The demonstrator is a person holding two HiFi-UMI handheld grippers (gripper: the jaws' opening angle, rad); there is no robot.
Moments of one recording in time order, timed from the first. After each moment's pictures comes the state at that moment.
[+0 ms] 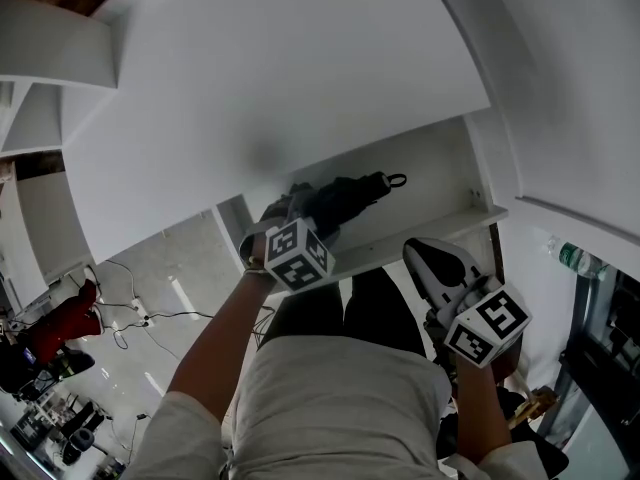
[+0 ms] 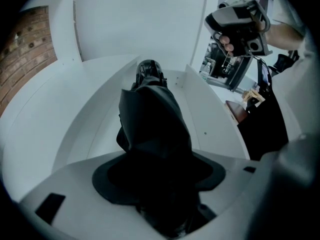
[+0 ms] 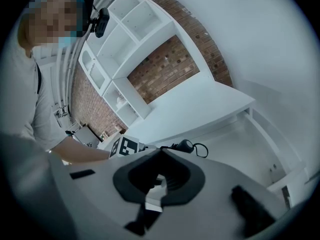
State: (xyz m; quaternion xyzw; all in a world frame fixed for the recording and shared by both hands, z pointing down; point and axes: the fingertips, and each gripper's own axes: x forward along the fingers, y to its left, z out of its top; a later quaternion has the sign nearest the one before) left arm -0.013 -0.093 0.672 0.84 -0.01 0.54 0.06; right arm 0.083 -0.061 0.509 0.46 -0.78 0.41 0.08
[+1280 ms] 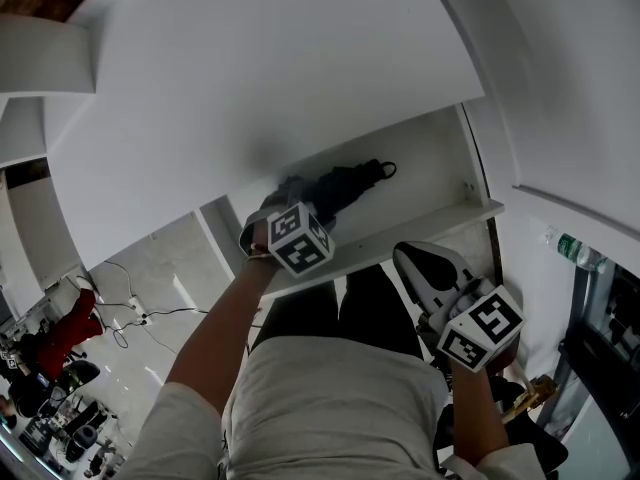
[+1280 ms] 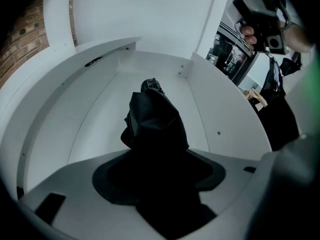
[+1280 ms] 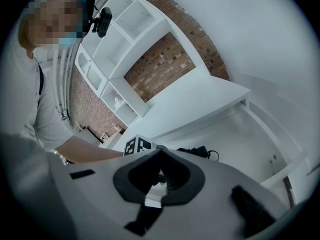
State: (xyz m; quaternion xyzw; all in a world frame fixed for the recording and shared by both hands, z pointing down) left arm 0.005 -0.093 0.718 0.82 0.01 0.57 0.09; right arm 0.088 -0.054 0.524 0.45 -0.77 0.44 0.08
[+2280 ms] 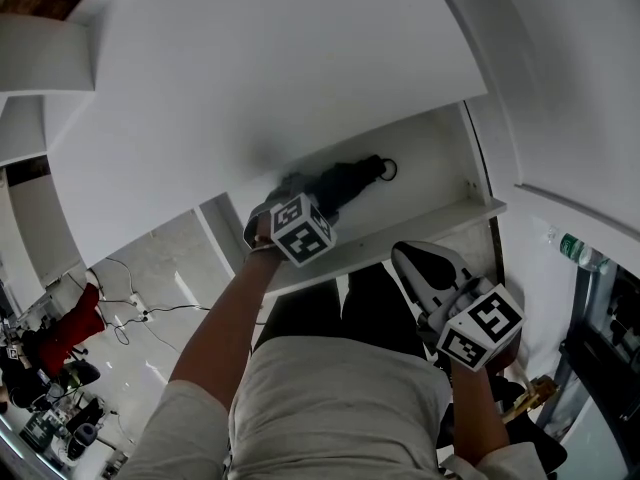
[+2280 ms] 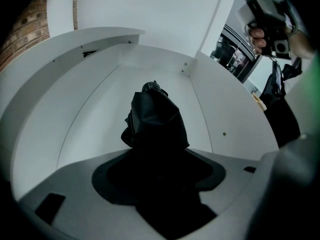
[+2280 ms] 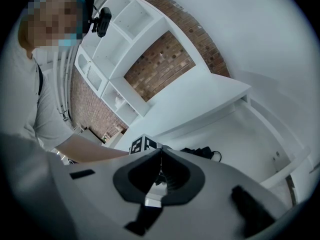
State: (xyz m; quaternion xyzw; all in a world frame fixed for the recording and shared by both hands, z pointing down) left arm 0.010 -0.092 0.736 0.81 0.01 0.57 0.12; right arm 0.087 -0.052 0.531 0.44 -0.77 0.45 0.07
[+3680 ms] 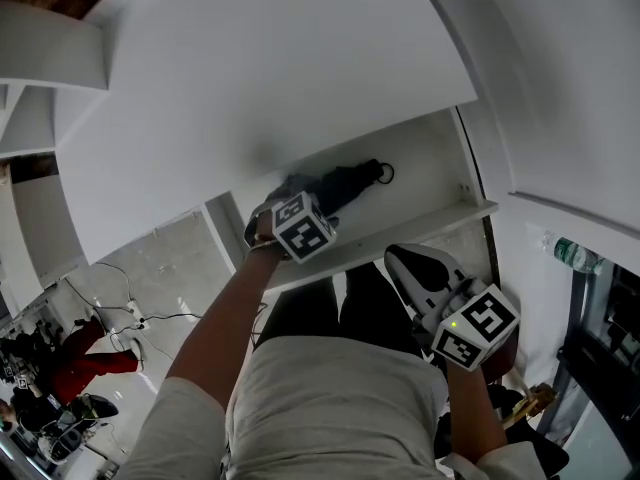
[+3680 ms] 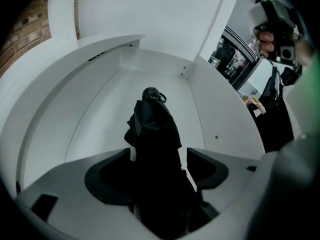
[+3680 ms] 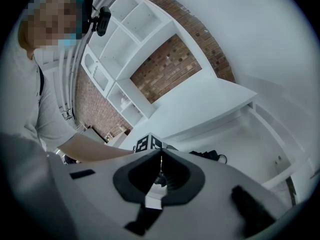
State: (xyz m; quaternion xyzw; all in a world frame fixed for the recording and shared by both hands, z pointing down) left arm 0.007 -0.091 0.716 0.81 0.01 0.57 0.12; right arm 0.074 -0.045 0.506 0.44 -0.79 0.43 0.07
